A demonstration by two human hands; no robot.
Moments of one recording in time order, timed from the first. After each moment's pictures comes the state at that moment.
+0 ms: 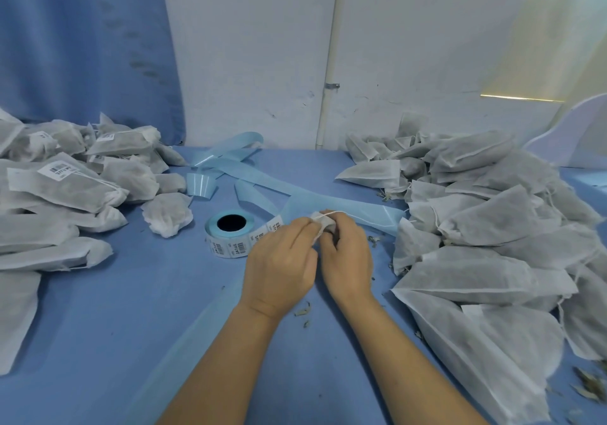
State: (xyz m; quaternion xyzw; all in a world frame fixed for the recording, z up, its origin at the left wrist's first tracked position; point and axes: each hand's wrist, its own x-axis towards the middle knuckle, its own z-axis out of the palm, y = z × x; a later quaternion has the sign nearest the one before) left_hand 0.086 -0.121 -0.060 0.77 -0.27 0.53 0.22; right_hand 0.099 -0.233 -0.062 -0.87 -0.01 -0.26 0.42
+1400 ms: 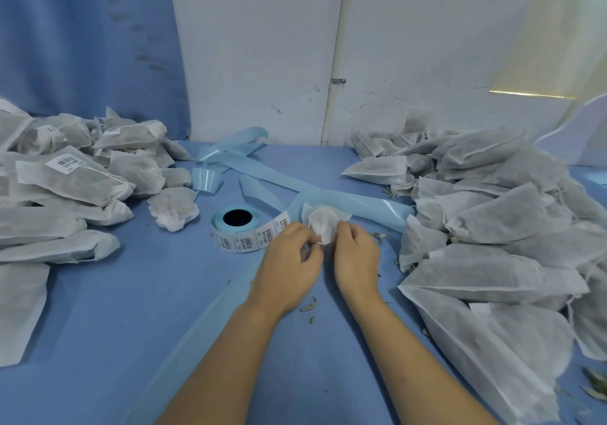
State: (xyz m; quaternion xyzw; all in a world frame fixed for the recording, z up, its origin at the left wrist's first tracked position) left_hand 0.091 -0.120 -0.070 0.82 -0.19 0.21 0.49; right_hand 0.099 -0.228 -0.065 -0.77 0.13 -0.23 0.58
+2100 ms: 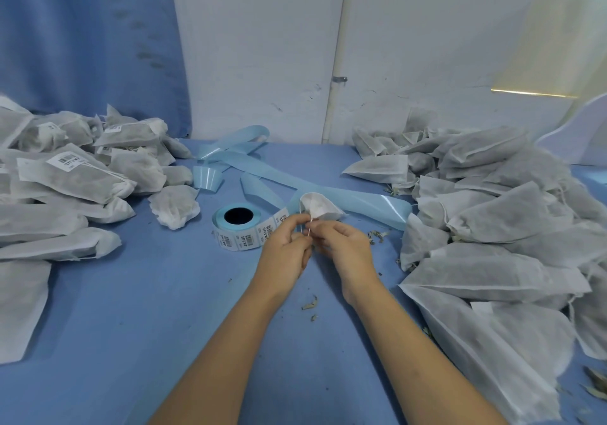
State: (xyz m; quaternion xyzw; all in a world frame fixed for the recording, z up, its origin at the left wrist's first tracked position) left_hand 0.093 -0.118 -0.060 0.69 -0.08 0.02 0.72; right_hand 0.095 -0.222 -0.054 -0.64 0.06 -0.06 0.76
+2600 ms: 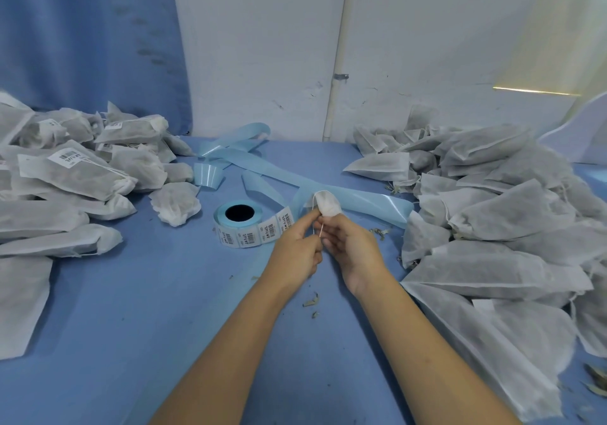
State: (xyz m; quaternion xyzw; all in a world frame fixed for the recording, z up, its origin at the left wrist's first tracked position) left_hand 0.094 -0.131 -0.053 0.67 -0.08 -0.05 0.73; right_hand 0.099 -0.229 -0.046 -0.54 0.11 -0.02 0.84
